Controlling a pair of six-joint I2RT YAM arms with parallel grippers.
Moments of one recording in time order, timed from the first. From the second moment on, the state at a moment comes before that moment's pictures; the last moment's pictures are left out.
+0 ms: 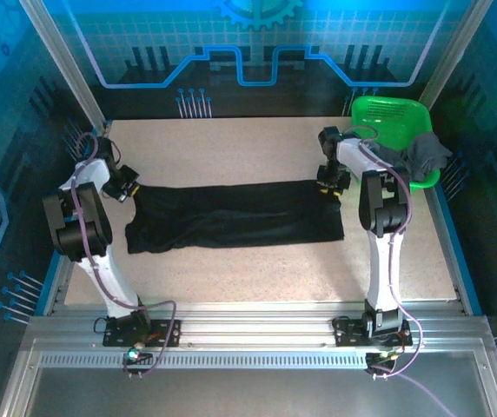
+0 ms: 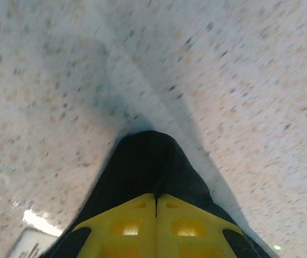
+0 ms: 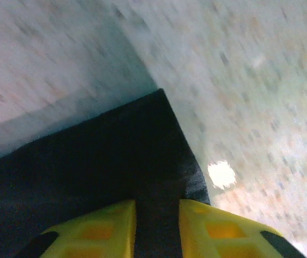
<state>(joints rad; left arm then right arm) 0.35 1.96 1.41 -0.66 0.19 -0.69 0.15 2.28 1.85 -1.08 0.11 0.49</state>
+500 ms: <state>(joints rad) 0.19 1.56 1.11 -0.57 0.34 -0.67 0.26 1.87 1.60 -0.96 -0.10 0.37</state>
